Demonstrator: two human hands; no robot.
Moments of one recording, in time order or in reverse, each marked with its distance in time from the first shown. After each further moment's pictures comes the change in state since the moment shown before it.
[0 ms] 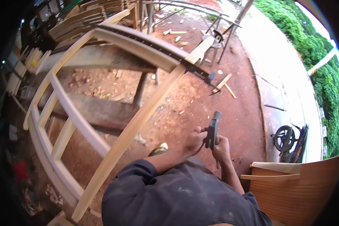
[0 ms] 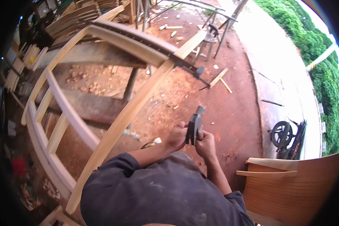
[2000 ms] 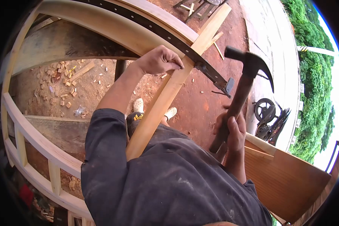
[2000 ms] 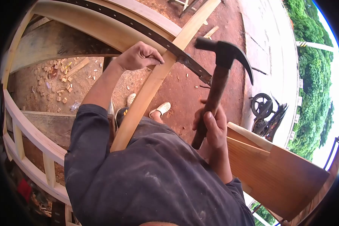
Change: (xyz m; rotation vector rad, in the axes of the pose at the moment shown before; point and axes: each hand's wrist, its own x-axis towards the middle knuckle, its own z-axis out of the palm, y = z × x) left_hand 0.225 0.284 -0.210 0.903 -0.338 0.193; right_hand 0.172 -0.147 0.047 0.345 0.190 0.074
